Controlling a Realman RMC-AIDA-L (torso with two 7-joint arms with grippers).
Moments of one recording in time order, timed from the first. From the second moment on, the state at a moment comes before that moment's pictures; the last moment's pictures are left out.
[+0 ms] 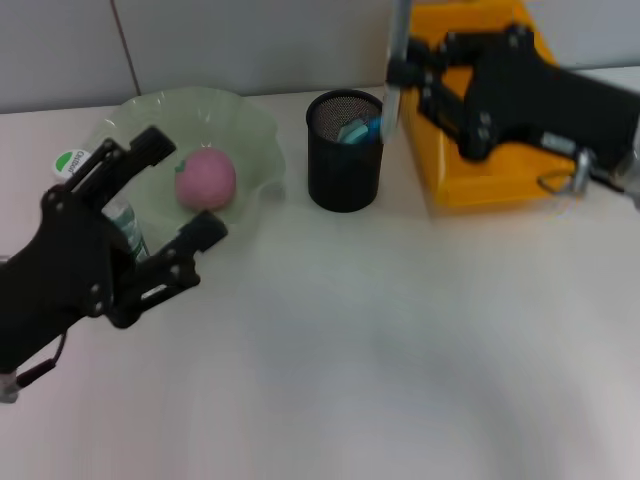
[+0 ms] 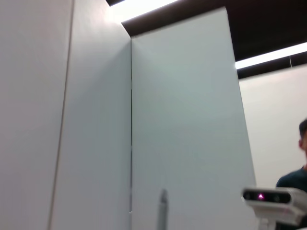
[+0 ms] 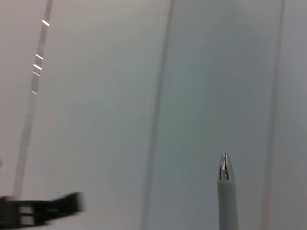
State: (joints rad) left arm -0.44 -2.08 0.83 0.23 1.34 1.97 -0.72; right arm 0.29 2.08 -1.18 -1.05 -1.25 -1.39 1.15
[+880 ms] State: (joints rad) left arm -0.50 -2.07 1.17 0.58 1.35 1.69 -1.07; right arm 0.33 2.07 -1.17 -0.84 -1.42 -1.63 1.27
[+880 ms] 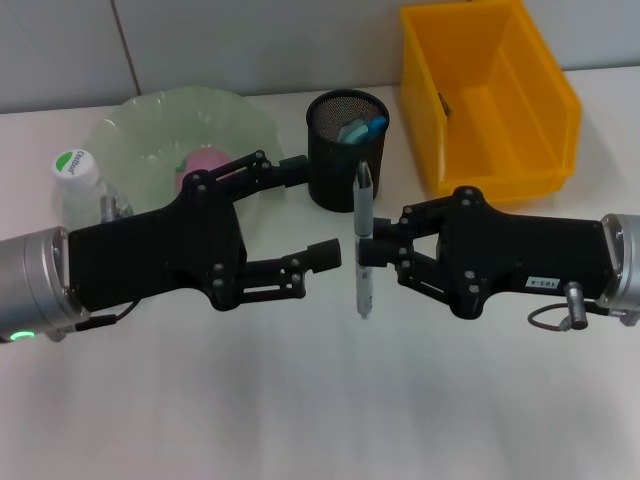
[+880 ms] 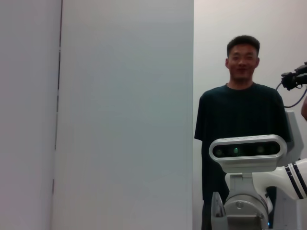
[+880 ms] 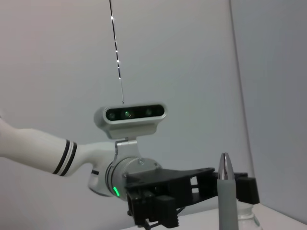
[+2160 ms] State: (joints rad) left arm -0.51 -2.07 1.20 0.68 1.43 1.65 -1.22; right arm 0.37 2.08 -1.18 -0.83 -1.48 -1.62 1.27
